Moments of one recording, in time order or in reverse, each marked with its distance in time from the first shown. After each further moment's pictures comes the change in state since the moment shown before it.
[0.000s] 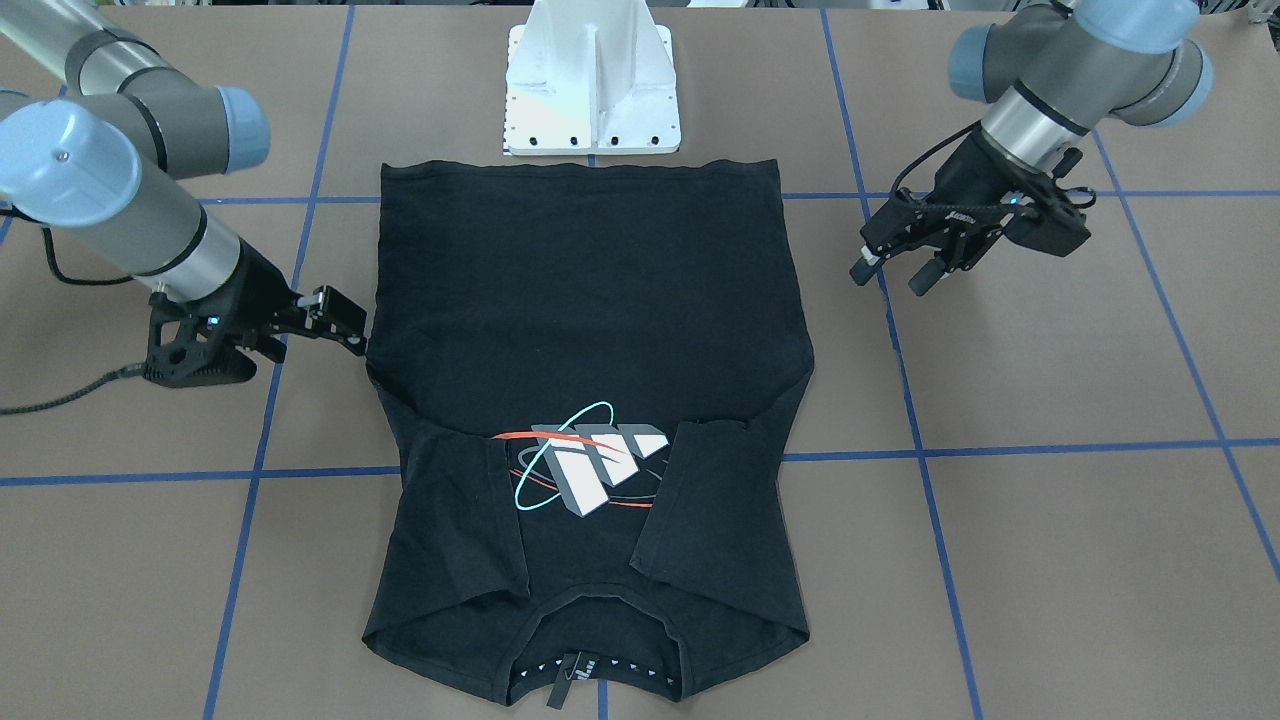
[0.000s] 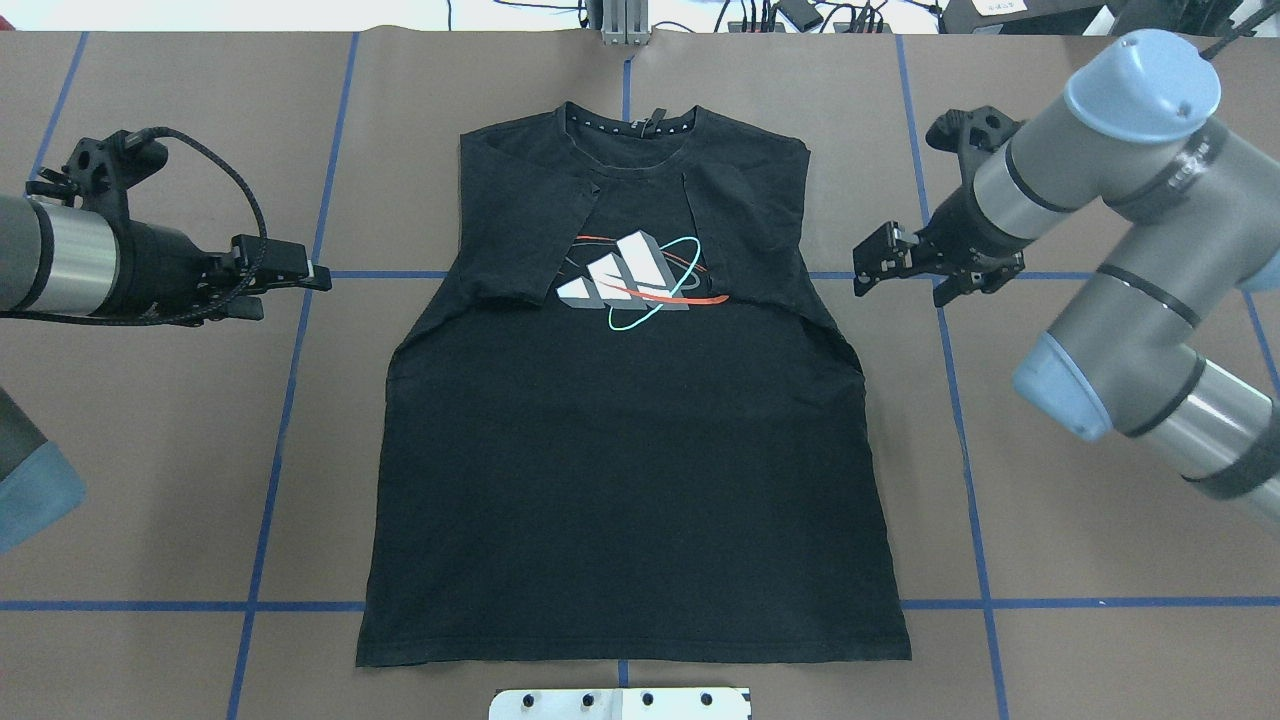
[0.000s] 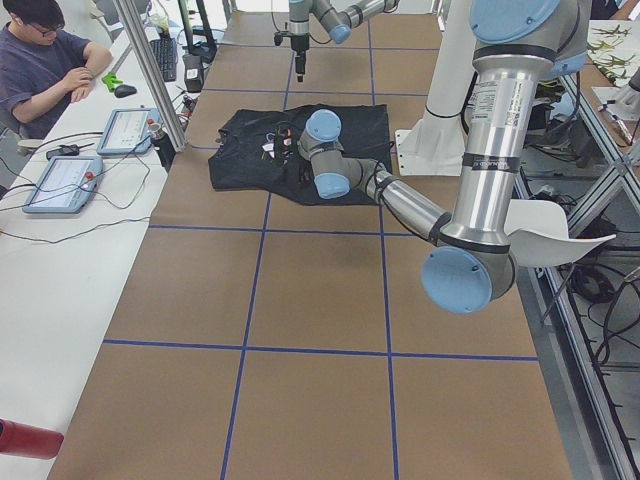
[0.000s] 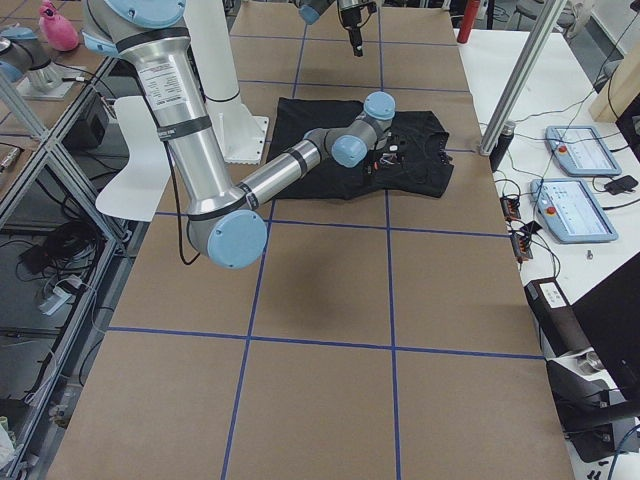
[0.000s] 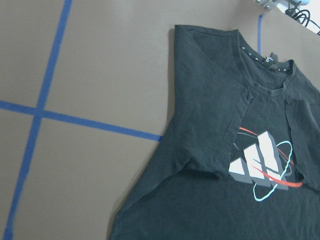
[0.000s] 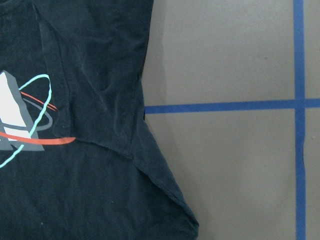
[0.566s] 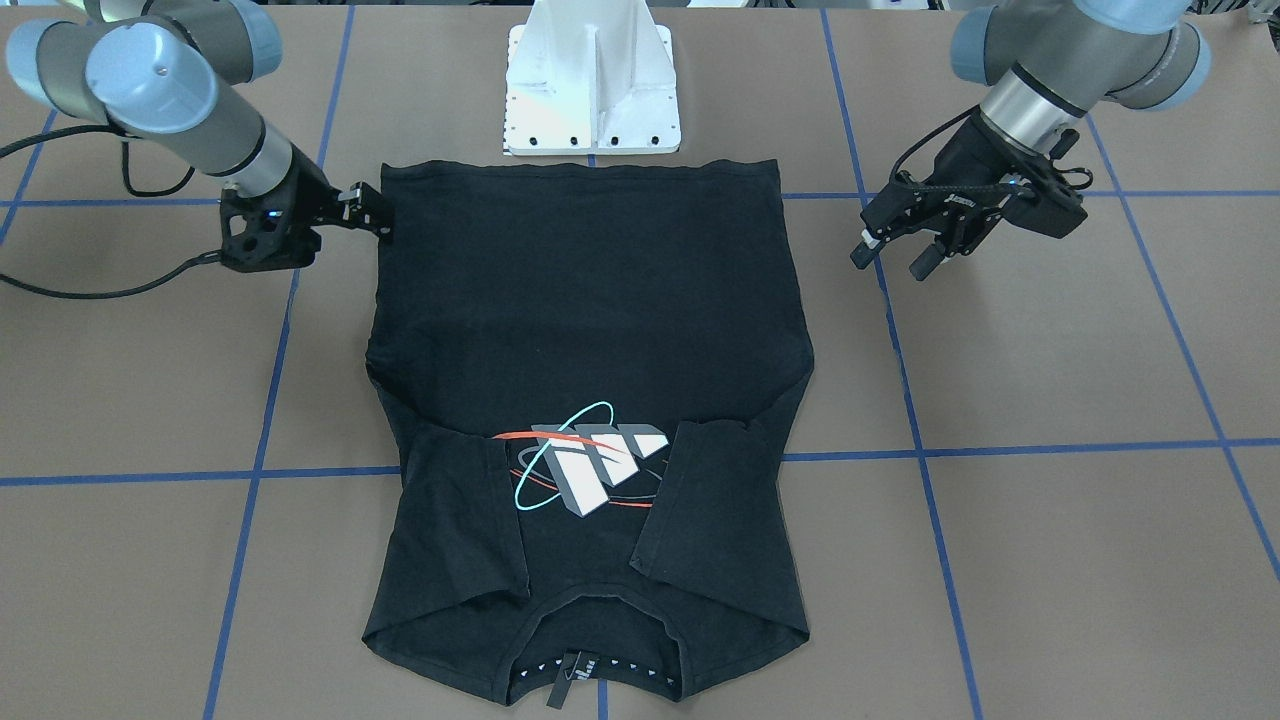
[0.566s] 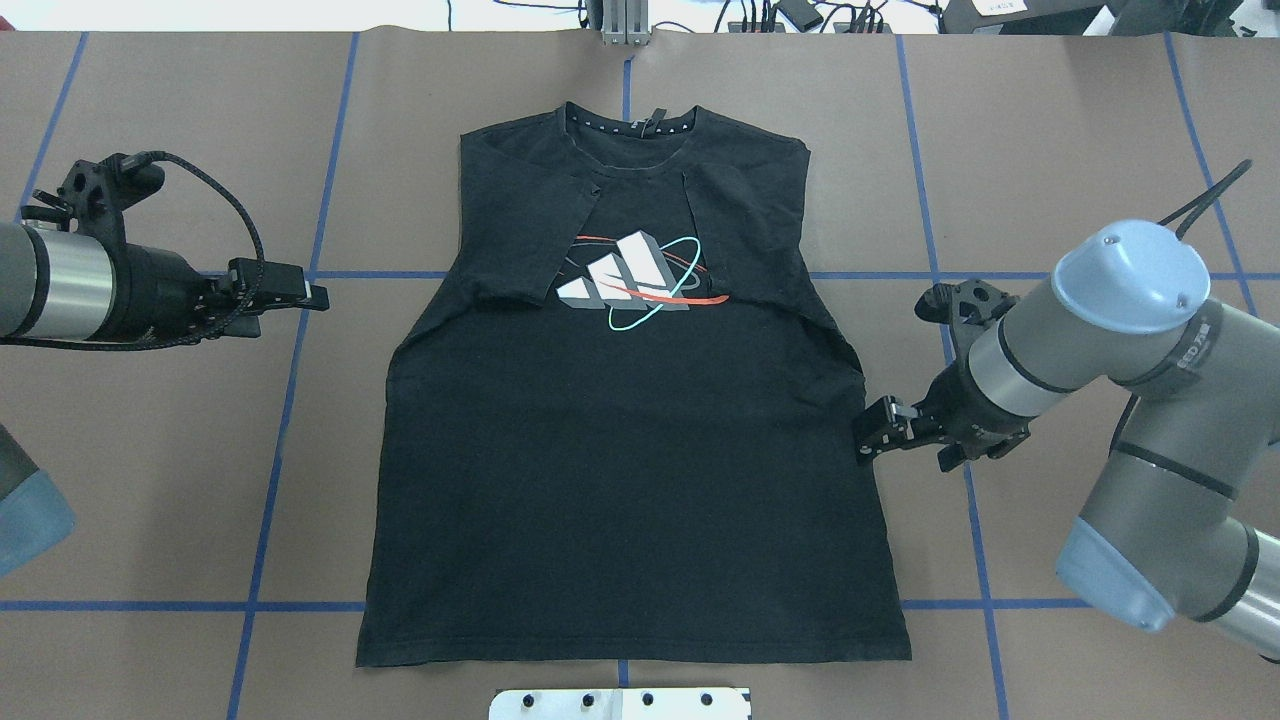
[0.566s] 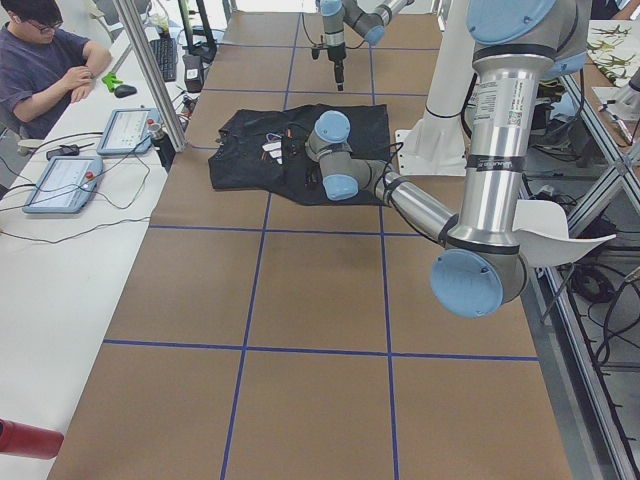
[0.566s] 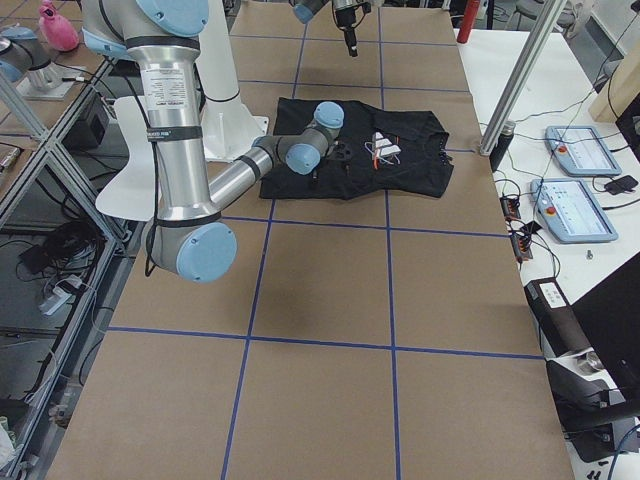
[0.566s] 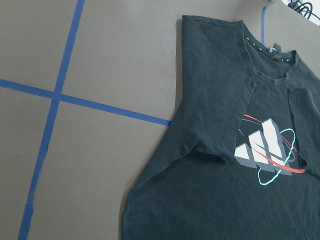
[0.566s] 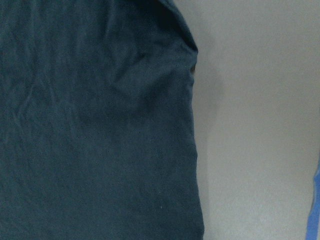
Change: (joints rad) left arm 0.045 0.021 -0.022 0.000 0.047 0.001; right arm -0.236 -0.187 0.185 0.001 -0.008 0.115
